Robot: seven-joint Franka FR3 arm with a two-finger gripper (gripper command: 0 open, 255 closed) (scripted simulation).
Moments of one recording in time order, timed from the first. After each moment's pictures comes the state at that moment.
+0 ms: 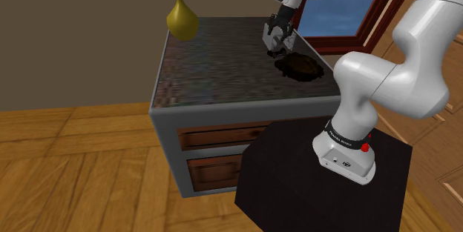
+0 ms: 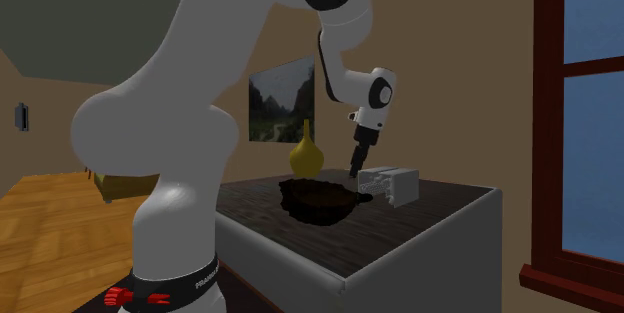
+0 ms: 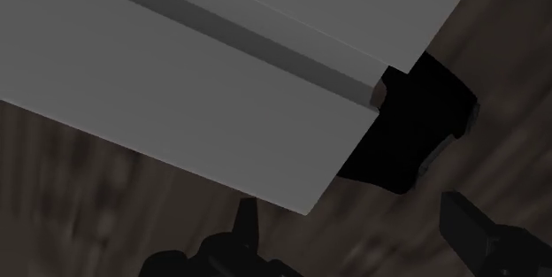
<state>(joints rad) 1.45 -0.45 -2.00 -2.00 -0.14 2.13 -1.85</state>
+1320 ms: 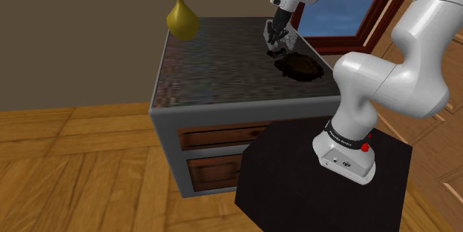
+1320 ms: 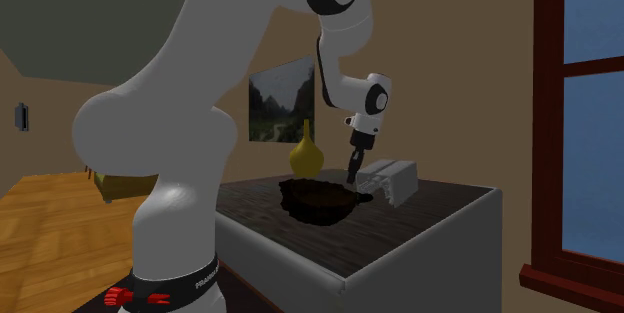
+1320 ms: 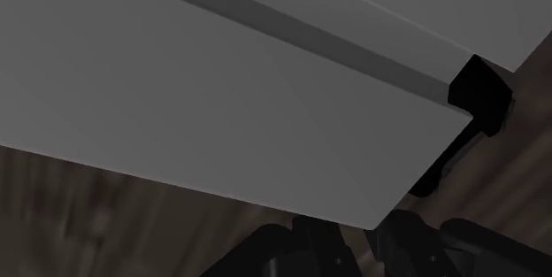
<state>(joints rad) 1.48 -0.47 -2.01 -2.02 -0.17 2.19 -1.84</state>
